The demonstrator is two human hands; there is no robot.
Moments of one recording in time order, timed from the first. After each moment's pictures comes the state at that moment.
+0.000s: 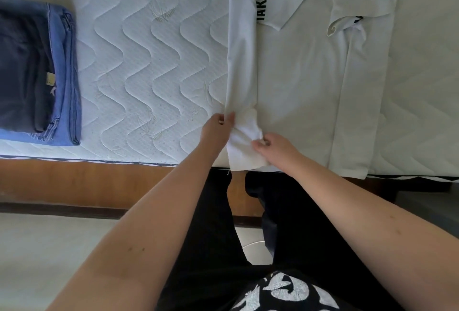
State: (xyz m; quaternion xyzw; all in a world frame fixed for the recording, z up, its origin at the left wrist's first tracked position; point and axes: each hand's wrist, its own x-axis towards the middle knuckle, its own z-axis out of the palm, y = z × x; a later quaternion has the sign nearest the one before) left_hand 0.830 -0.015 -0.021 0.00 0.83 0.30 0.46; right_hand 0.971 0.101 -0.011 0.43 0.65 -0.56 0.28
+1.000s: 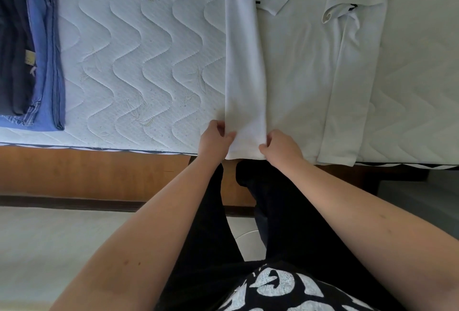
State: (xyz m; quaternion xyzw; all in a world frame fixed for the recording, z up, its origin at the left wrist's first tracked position) left_hand 0.879 -0.045 -0.026 0.02 0.84 0.29 0.46; right_hand 0.997 0.093 -0.003 0.45 0.74 -0.36 0.36
